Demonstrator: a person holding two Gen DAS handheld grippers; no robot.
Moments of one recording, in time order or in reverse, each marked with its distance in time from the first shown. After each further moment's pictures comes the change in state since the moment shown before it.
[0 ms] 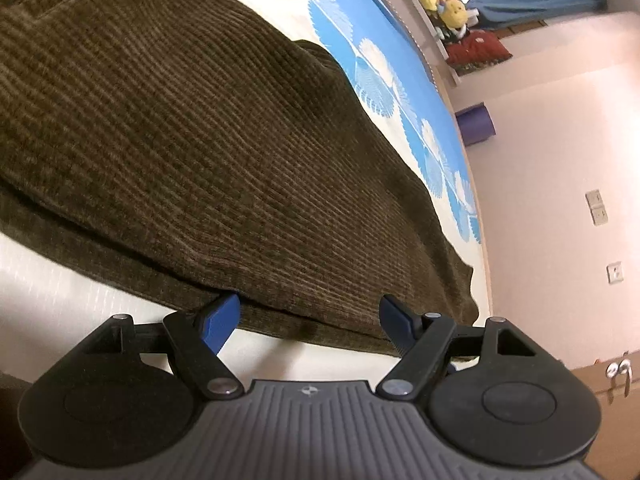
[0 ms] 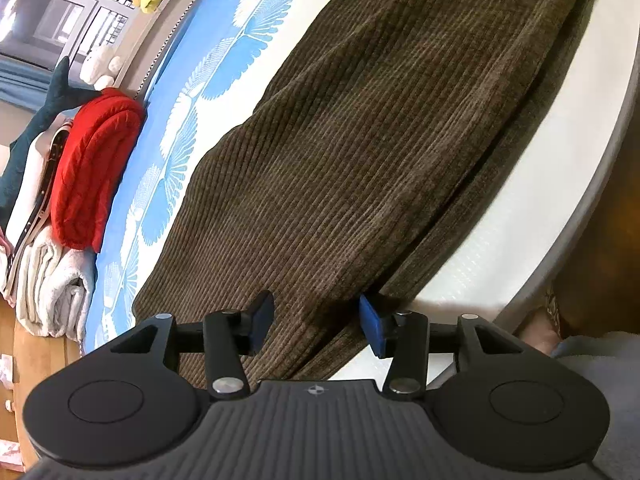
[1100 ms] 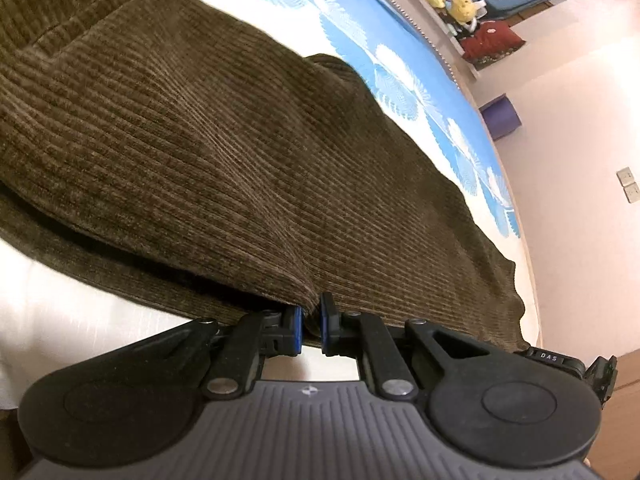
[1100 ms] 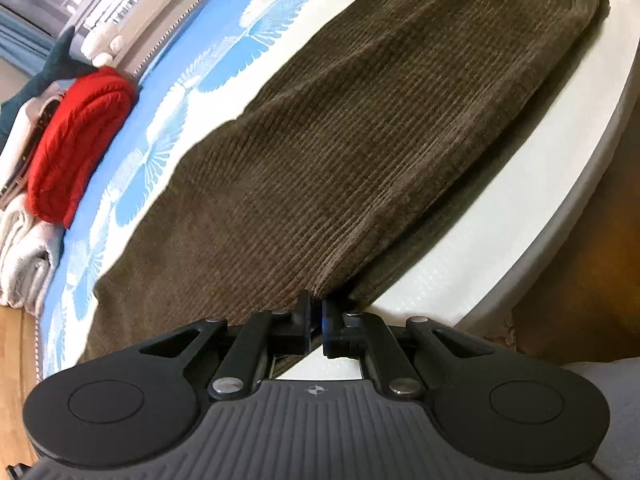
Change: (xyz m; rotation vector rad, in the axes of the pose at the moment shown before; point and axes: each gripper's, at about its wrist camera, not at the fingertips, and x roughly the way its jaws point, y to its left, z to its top) left arm 0.002 -0.008 -0.004 0.118 -0.055 0.133; right arm -0.003 0.005 -0.004 -0.153 -0.066 -0.076
